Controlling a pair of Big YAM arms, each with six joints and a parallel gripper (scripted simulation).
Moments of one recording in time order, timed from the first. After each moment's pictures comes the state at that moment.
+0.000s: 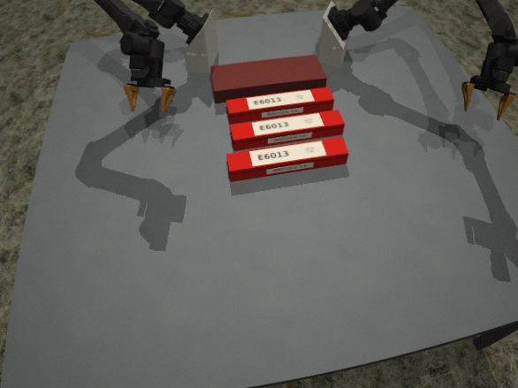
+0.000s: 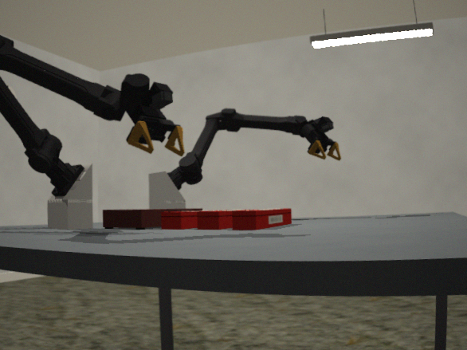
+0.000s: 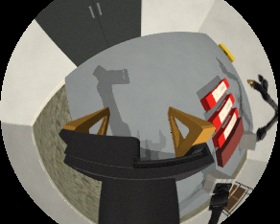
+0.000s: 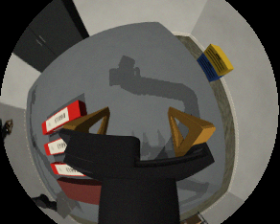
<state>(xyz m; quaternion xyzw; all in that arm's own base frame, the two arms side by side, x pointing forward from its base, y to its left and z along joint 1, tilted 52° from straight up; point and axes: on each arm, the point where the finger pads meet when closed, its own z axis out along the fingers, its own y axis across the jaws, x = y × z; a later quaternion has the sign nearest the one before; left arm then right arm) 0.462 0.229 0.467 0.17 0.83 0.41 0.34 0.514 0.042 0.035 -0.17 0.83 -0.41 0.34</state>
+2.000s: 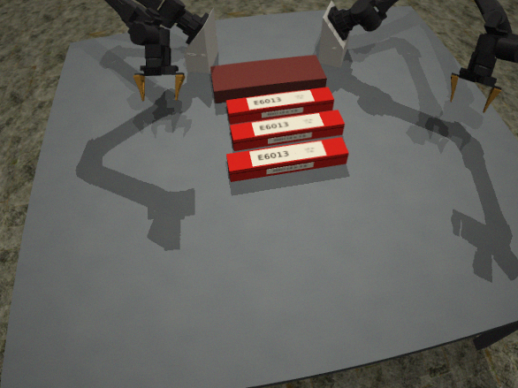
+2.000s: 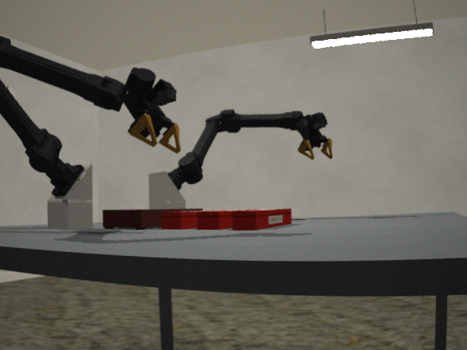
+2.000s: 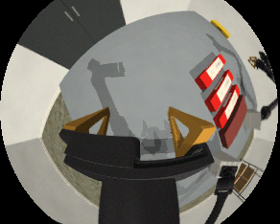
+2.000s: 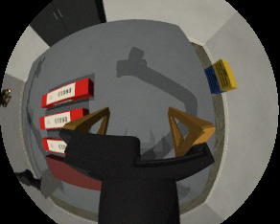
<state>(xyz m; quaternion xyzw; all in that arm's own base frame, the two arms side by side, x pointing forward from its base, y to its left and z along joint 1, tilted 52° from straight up) 0.445 0.201 0.434 0.22 0.85 0.42 0.24 0.479 0.072 0.024 -0.26 0.83 -0.41 0.27</state>
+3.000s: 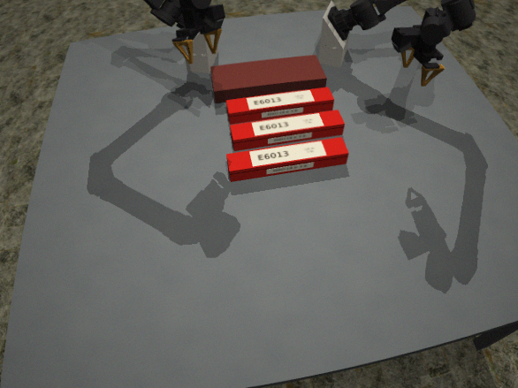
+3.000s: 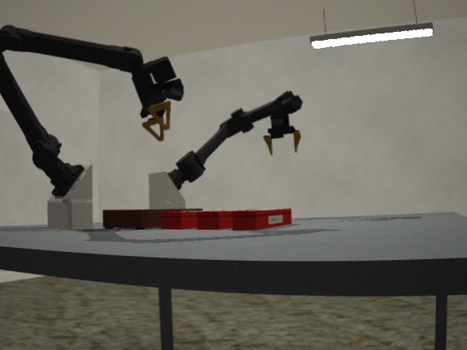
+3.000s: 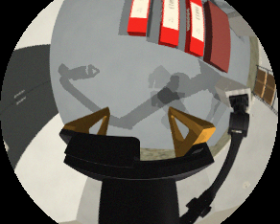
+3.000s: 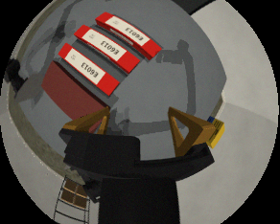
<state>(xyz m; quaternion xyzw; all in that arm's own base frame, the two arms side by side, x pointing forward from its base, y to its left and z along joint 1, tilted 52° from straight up) 0.393 0.085 0.313 0.43 0.80 0.40 -0.15 0.346 0.180 -0.018 -0.55 0.75 -0.37 -0.05</state>
